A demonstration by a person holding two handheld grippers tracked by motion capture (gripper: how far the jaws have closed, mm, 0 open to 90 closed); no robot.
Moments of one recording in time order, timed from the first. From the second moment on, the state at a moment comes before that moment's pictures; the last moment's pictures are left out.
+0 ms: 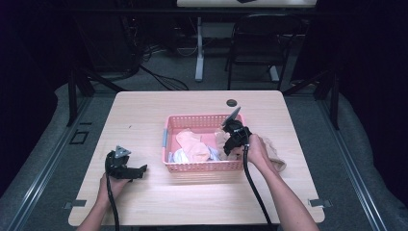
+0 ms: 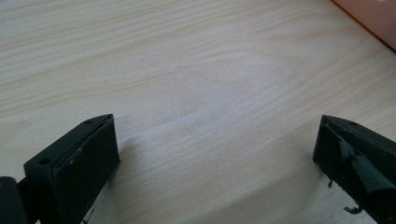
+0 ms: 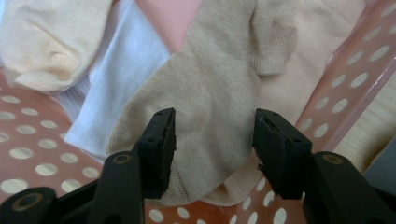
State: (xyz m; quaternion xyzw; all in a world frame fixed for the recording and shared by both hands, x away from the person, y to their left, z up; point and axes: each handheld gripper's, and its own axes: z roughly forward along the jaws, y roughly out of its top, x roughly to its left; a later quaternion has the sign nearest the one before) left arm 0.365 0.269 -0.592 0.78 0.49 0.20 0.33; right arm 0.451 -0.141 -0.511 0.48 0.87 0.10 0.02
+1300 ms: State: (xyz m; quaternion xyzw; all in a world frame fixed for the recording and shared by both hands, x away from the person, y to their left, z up) left arm 0.365 0.269 -0.592 0.78 0.49 0.20 0.33; right arm 0.449 -0.143 -0.440 0.44 0.89 0.11 0.03
